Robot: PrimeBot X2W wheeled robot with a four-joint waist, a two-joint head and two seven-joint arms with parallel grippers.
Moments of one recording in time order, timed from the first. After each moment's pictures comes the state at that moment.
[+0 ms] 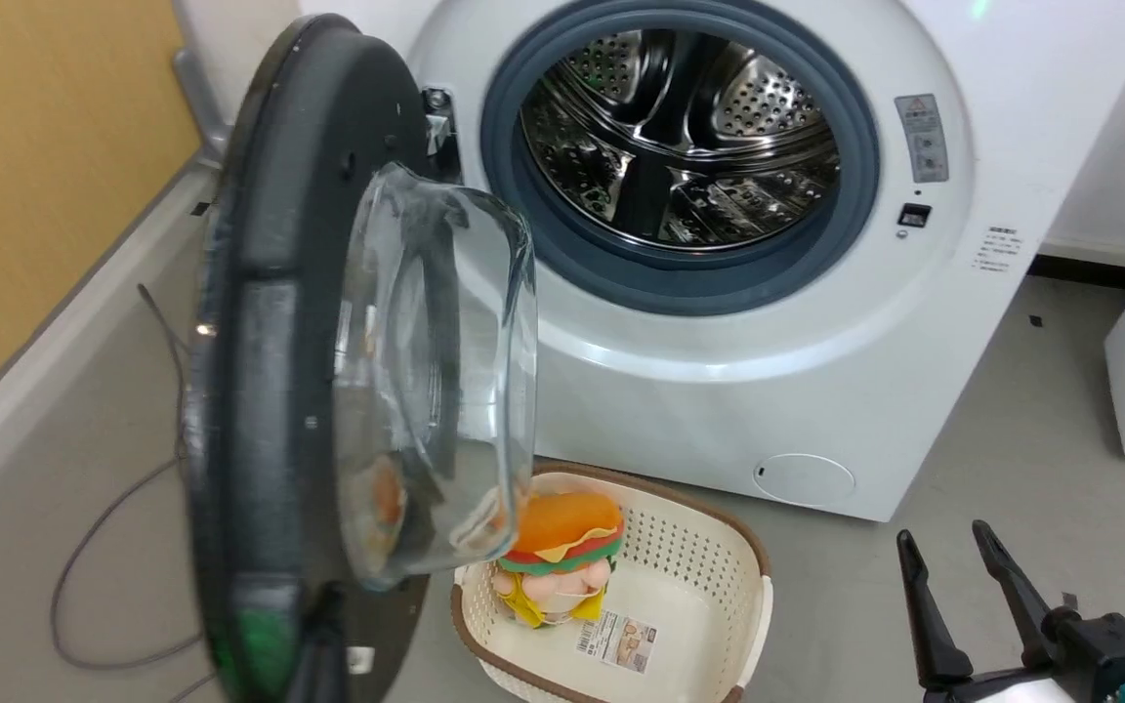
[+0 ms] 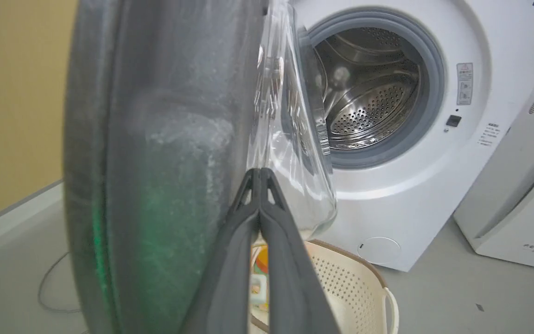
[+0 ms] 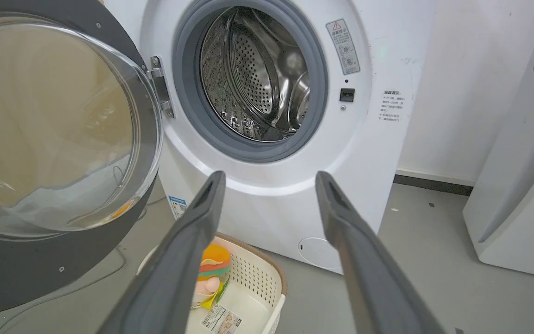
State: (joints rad) left arm 0.25 0.21 -0.33 -0.20 -0.30 0.33 -0.22; right arm 0.10 -0.05 -0.03 0.05 0.09 0.13 -0.21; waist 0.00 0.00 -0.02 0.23
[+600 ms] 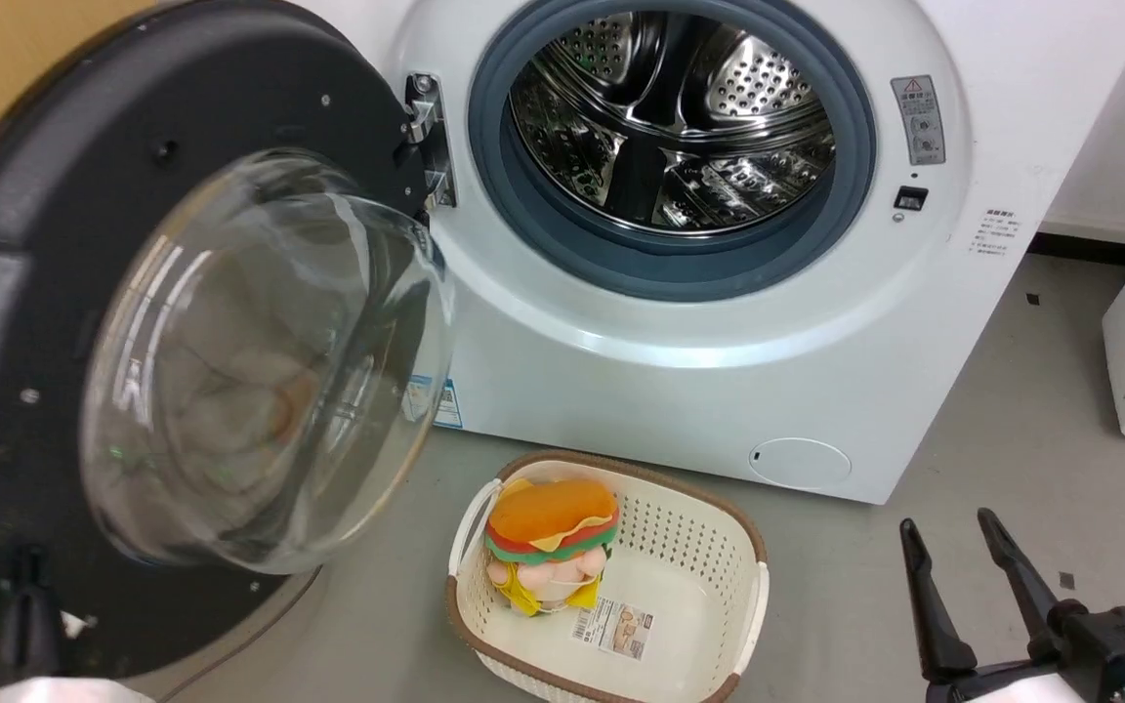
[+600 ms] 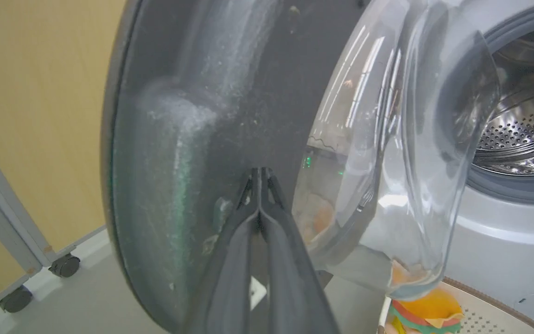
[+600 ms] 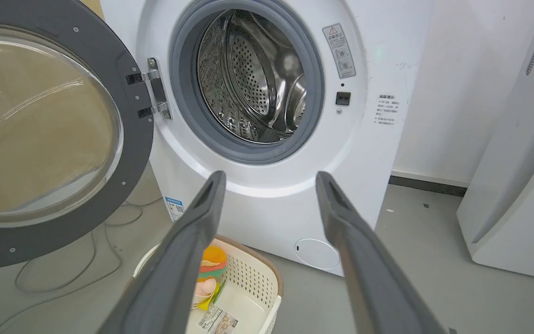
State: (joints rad) left arm 0.14 0.38 0.04 0.04 -0.45 0.26 -0.25; right arm 0.11 -0.05 -0.02 -0.03 0.09 0.13 -0.17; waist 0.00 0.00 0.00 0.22
